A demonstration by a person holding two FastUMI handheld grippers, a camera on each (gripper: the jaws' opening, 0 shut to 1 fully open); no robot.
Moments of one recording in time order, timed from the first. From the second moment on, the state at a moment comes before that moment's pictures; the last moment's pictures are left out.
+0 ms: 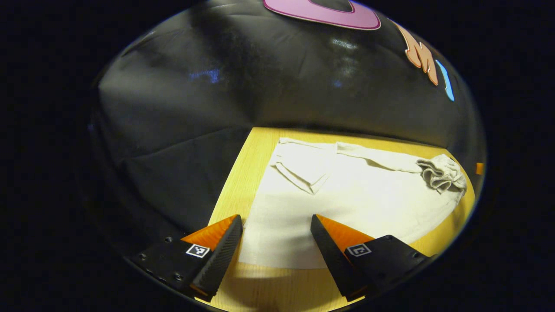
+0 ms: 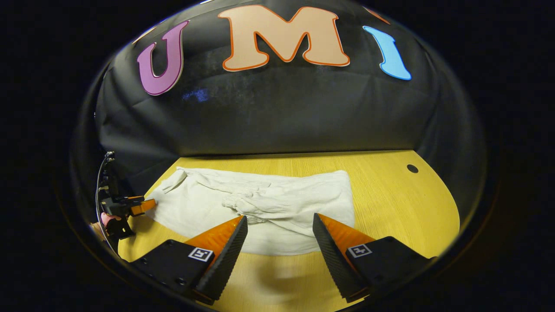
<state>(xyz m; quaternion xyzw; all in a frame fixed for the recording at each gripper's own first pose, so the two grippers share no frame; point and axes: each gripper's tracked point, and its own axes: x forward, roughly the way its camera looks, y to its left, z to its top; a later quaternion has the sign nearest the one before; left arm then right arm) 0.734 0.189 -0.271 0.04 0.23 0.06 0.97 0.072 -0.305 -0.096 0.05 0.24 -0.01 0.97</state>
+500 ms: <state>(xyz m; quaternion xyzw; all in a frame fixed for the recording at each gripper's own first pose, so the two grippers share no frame) 0.742 0.162 -0.269 0.02 0.24 0.05 0.97 0.056 -0.312 -0.086 0.04 0.23 0.00 0.97</state>
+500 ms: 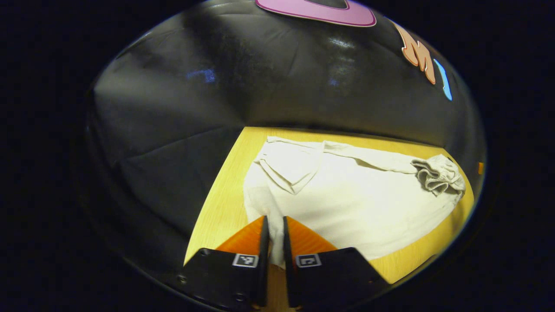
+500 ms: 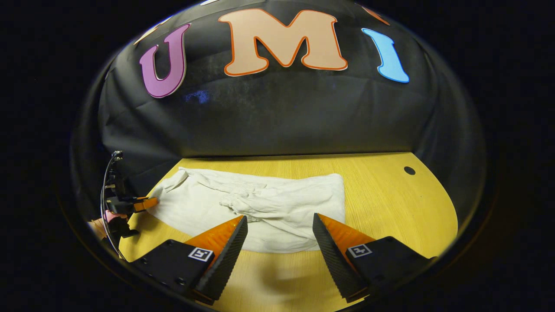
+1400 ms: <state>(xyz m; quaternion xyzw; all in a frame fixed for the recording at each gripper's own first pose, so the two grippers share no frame) 0.759 0.007 -0.158 -0.04 0.14 -0.04 0.99 0.026 -0.367 -0.081 0.06 0.23 -0.02 0.97</state>
